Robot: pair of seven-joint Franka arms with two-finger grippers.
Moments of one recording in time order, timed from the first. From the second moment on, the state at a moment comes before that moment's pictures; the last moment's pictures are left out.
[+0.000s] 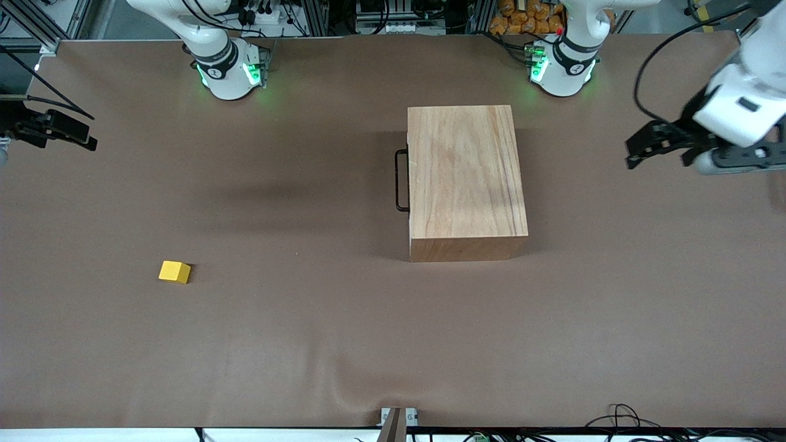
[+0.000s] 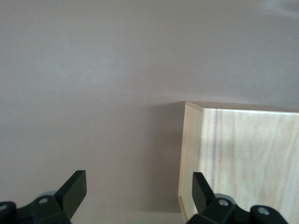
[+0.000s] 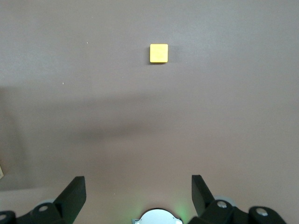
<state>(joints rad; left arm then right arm) -0.12 0.02 -0.12 -1.56 -0.01 1.59 -0.29 -0.05 -0.06 -0.03 -1.62 0.04 1.44 0.01</state>
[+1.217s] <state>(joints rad) -0.49 0.30 -0.15 -1.31 -0.01 1.64 -0.96 -0.05 -0.06 -0.03 -1.62 0.04 1.44 0.01</state>
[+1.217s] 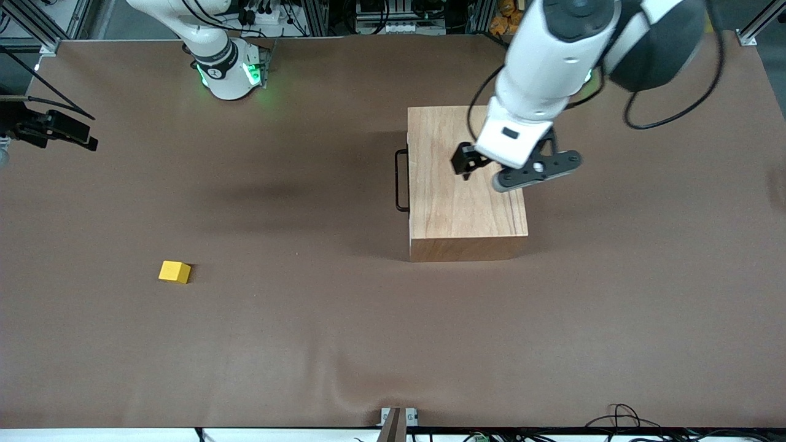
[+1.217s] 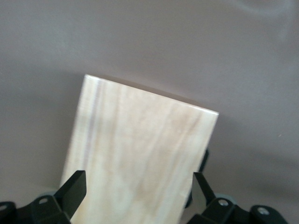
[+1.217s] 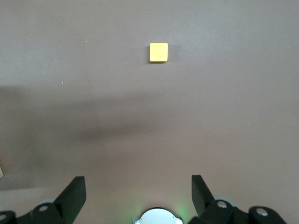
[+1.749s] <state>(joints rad) -0.72 0.46 -0.14 -1.27 0.02 1.77 -1.21 -0.08 -0.06 -0.04 -1.63 0.04 1.43 0.02</state>
